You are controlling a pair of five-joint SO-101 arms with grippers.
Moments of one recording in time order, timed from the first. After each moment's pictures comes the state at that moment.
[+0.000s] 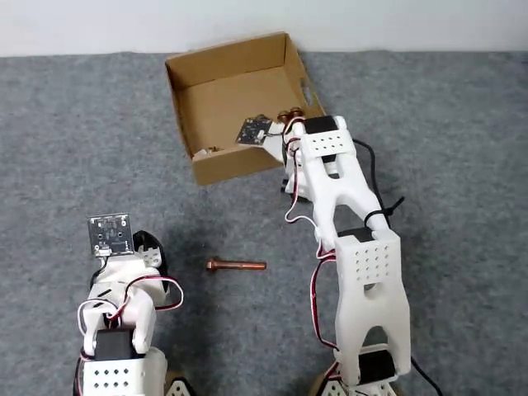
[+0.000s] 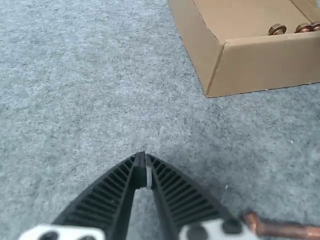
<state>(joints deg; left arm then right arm) -7.6 -93.6 97.3 45.1 11.6 -15.2 48.0 -34.9 80.0 56.7</state>
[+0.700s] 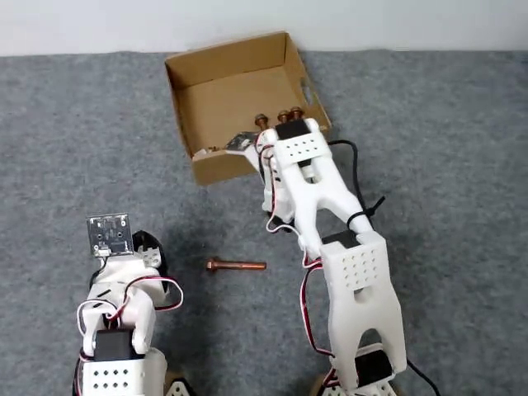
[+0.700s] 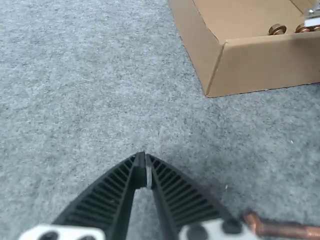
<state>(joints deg) -7.6 -93.6 97.3 45.1 11.6 -22.1 46.4 -34.5 95.3 33.7</state>
